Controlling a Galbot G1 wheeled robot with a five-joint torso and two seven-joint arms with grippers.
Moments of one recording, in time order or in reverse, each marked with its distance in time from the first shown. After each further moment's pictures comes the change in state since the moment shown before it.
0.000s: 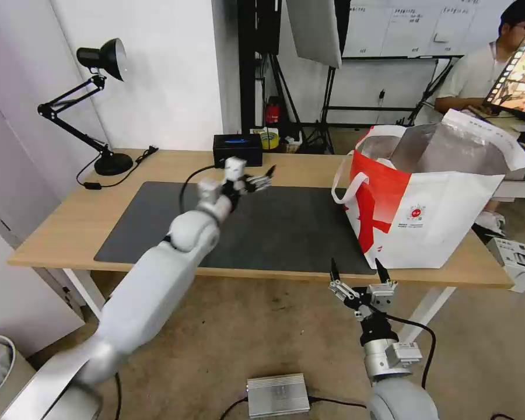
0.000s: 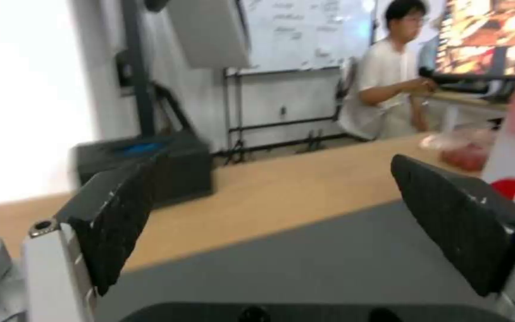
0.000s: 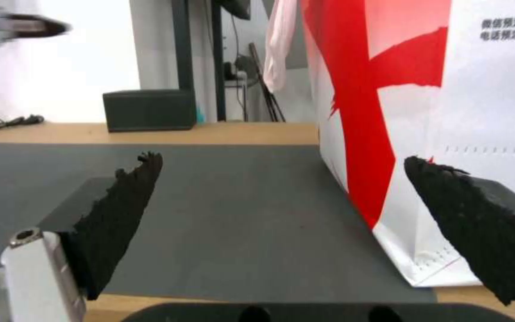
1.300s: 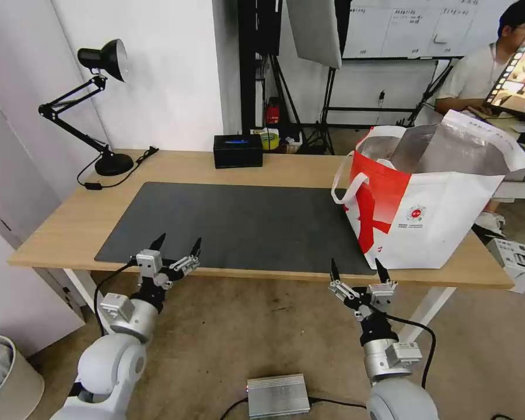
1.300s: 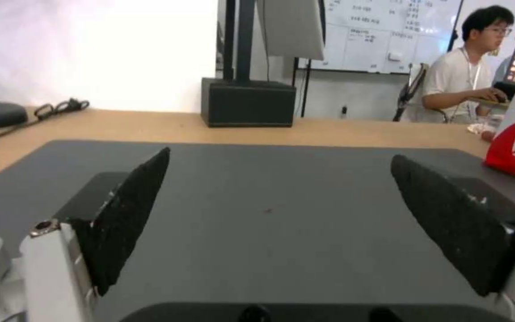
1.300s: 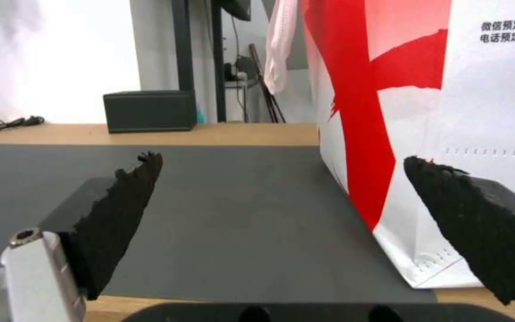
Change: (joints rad) left arm 0.784 -0.124 -0.527 -0.463 0.172 -0.087 0.123; right arm 0.000 0.000 0.000 0.000 0.000 0.000 0.000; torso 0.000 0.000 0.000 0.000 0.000
